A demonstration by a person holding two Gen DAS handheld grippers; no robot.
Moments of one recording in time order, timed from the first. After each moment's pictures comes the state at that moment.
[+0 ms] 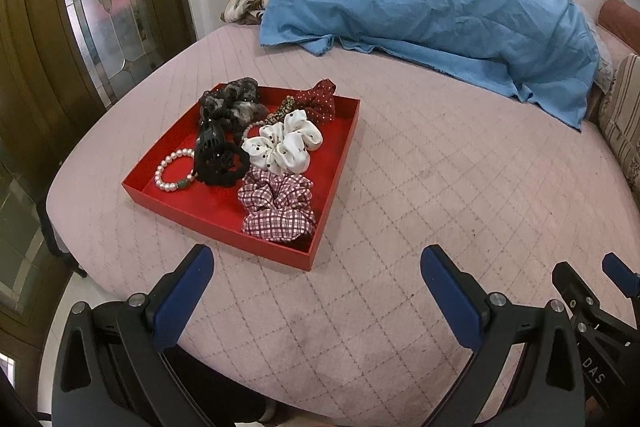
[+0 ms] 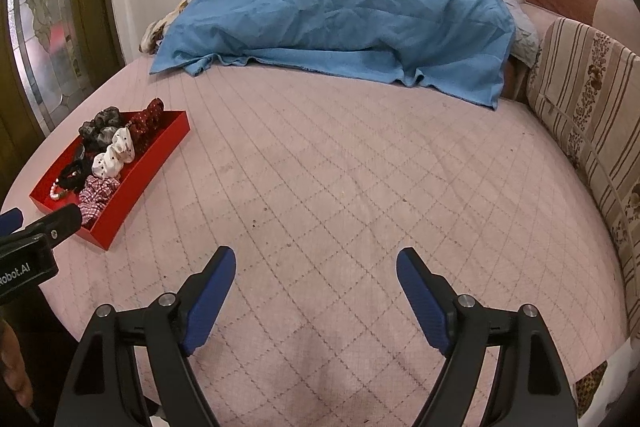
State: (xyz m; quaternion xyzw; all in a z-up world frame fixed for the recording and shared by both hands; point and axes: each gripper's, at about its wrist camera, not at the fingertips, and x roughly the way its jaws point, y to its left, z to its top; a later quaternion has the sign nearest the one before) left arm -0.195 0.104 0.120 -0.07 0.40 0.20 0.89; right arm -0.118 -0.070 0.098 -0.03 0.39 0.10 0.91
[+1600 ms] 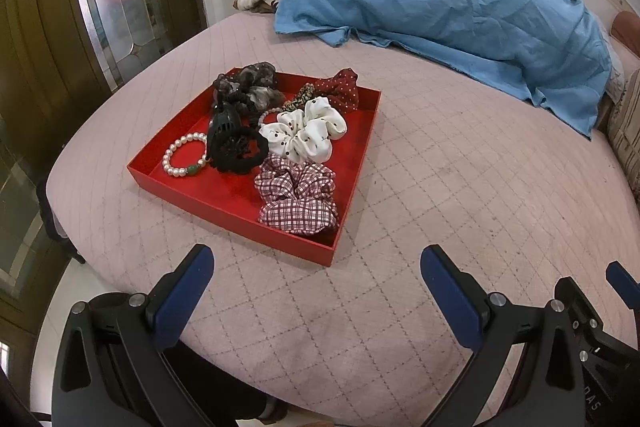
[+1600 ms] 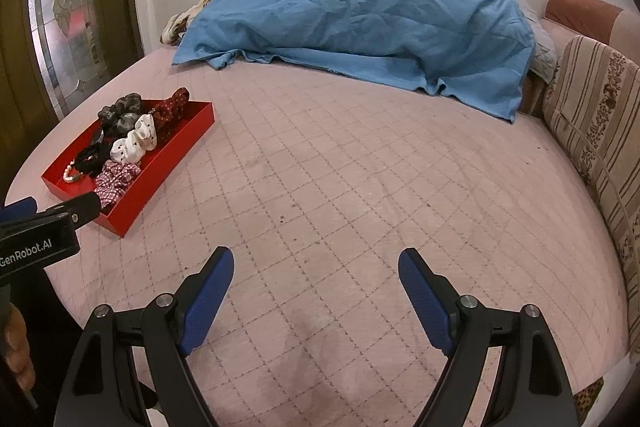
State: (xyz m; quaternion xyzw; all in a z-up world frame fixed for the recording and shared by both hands) left arm -0.199 0.125 0.109 -0.09 0.41 0.21 0.88; right arm -0.128 -0.050 0.096 -0.06 0.38 0.13 0.91
